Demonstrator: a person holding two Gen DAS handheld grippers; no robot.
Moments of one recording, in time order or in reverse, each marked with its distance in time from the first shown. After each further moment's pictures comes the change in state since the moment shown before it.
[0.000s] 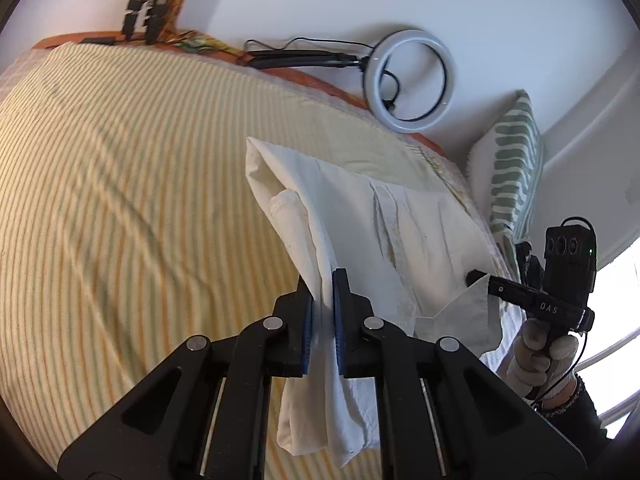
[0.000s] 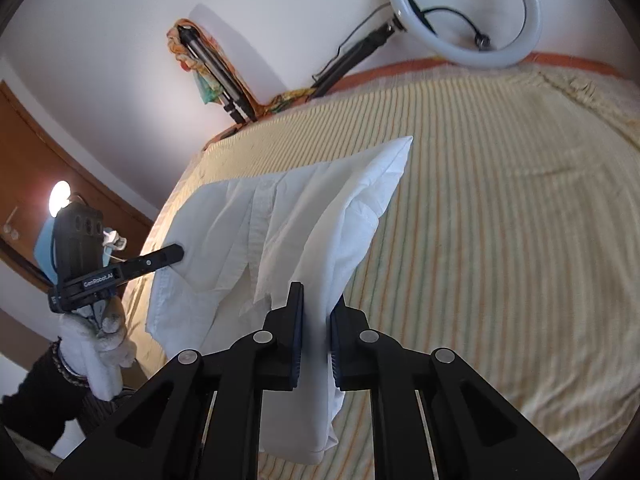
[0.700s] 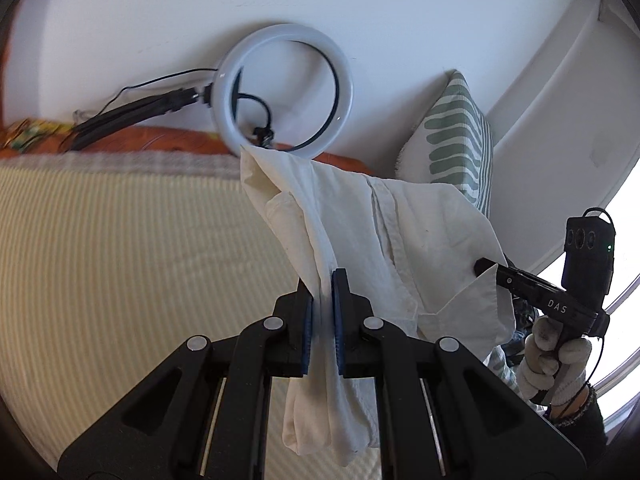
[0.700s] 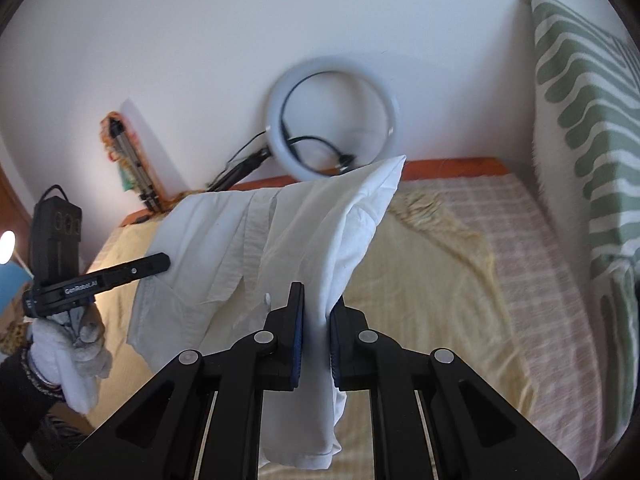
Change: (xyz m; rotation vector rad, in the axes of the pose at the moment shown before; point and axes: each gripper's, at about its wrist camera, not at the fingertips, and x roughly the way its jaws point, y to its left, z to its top) left arm 0.116 -0.166 0.093 0.191 -0.044 -0.155; right arm -0.132 -0.089 0.069 -0.033 -0.237 -0.337
